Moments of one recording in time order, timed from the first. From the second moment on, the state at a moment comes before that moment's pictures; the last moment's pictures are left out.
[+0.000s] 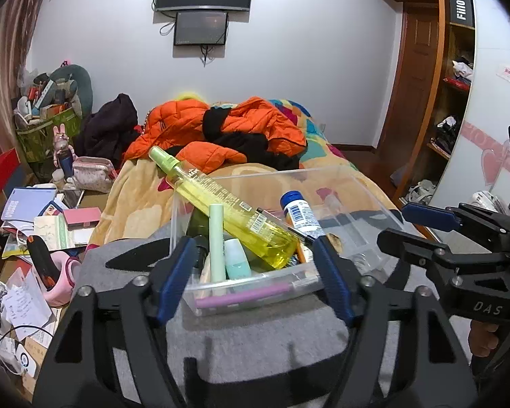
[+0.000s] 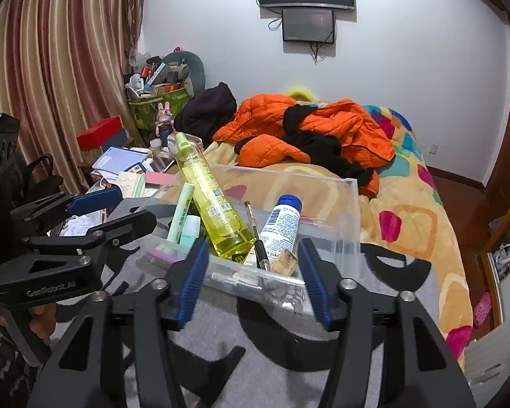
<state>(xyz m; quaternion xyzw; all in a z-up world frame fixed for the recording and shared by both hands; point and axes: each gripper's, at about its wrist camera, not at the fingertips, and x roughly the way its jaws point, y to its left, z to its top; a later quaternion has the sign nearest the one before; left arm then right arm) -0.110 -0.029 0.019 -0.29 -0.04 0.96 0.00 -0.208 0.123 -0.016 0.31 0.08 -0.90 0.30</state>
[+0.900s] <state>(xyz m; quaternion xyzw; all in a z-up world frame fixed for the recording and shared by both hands) -0.067 -0.012 0.016 -0.27 -0.05 0.96 0.00 -0.165 0.156 -0.018 0.27 0.05 -0.92 0.28</state>
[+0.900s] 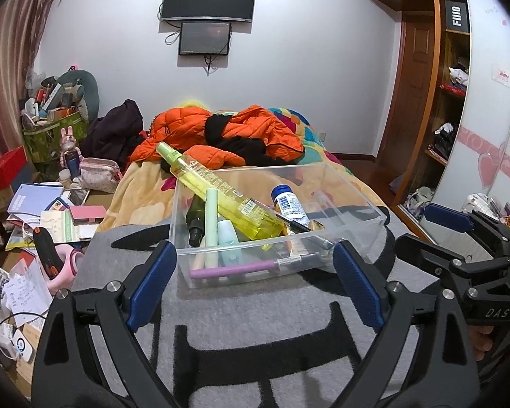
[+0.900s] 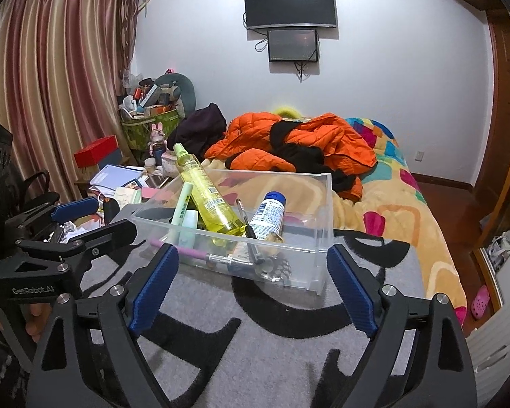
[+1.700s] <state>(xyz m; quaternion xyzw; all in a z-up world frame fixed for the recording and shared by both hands) -0.067 -0.009 0.004 -0.28 -0.07 0.96 0.00 -0.159 0.161 -0.020 0.26 0.06 -0.92 0.27</state>
